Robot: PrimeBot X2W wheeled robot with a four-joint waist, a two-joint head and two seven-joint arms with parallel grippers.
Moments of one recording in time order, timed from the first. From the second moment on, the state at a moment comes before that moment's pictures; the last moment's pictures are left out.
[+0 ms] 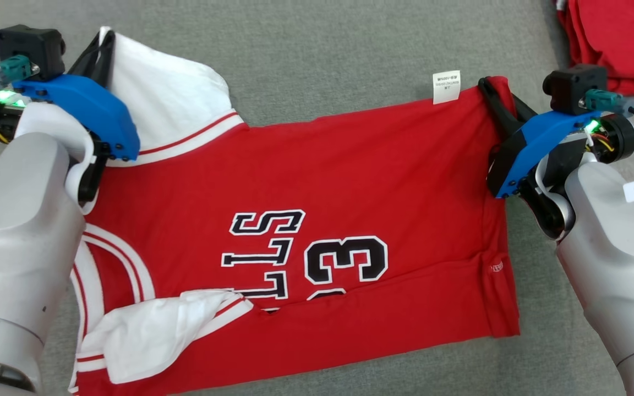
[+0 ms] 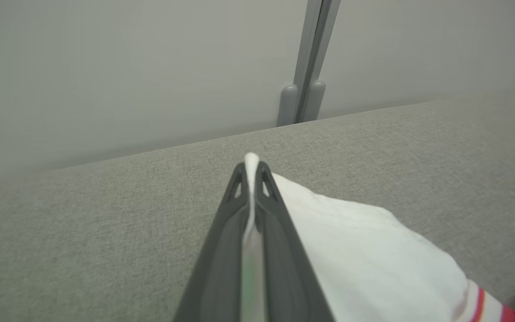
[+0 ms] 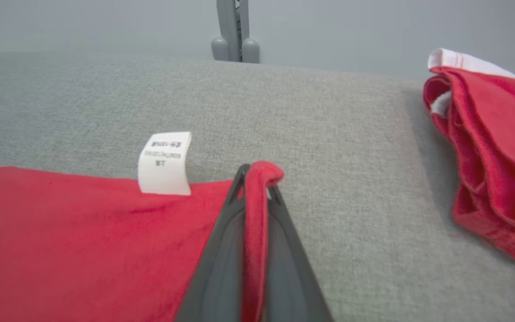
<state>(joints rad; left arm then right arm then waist) -1.05 0.34 -0.62 1.02 -0.62 -0.13 -0.13 -0.88 -0.25 0.36 0.79 0.43 0.13 -0.02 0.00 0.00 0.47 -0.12</state>
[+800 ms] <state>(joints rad) -0.65 0.41 -0.62 0.55 -0.73 -0.09 -0.26 -0.70 -0.30 0.36 0.80 0.42 0.13 -0.25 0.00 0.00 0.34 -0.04</state>
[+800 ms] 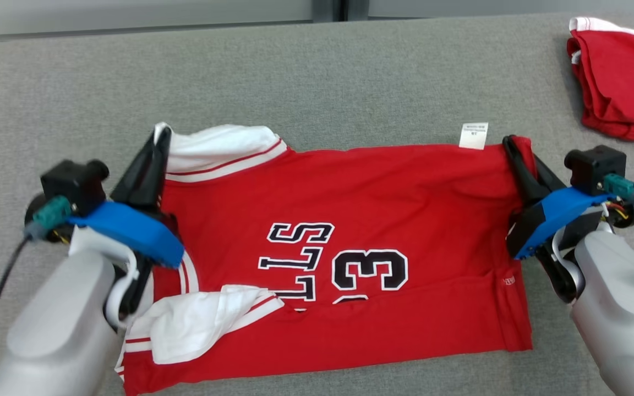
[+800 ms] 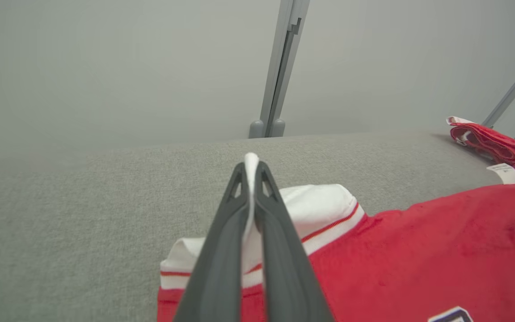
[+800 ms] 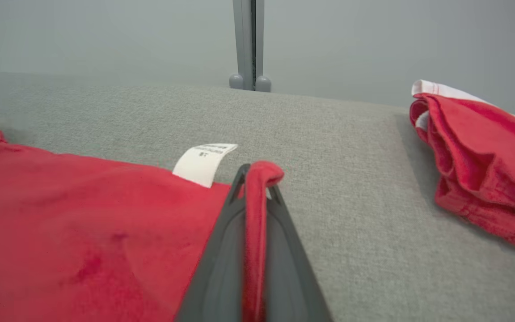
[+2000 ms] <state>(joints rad) -0.05 0.41 -0.49 0.14 -0.75 0.07 -0.26 -0.37 -0.27 0.18 0.52 0.33 0.13 -0.26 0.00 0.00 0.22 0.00</state>
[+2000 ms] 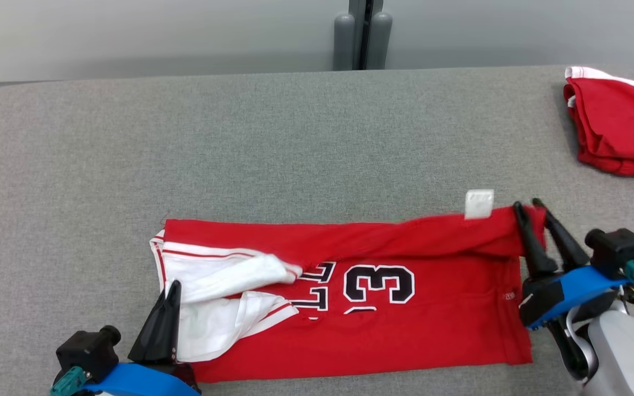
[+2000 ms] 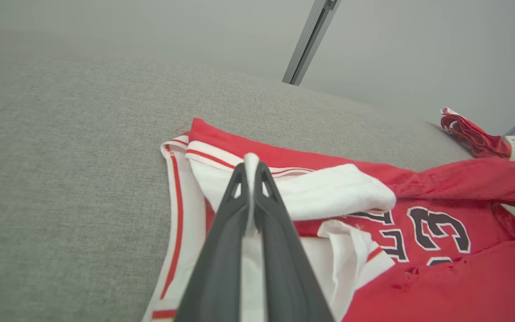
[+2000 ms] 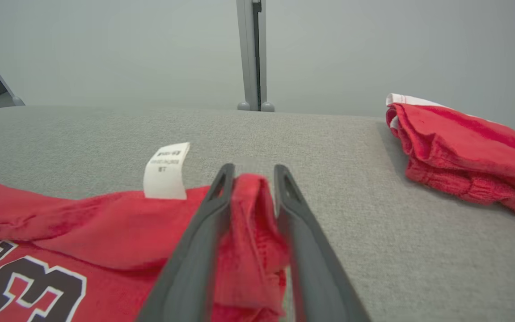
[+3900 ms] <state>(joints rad) 0.03 0.06 0.05 0.08 -0.03 0.03 -0.26 -0.35 -0.31 0.14 0.79 0.50 0.13 -0.26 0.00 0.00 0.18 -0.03</state>
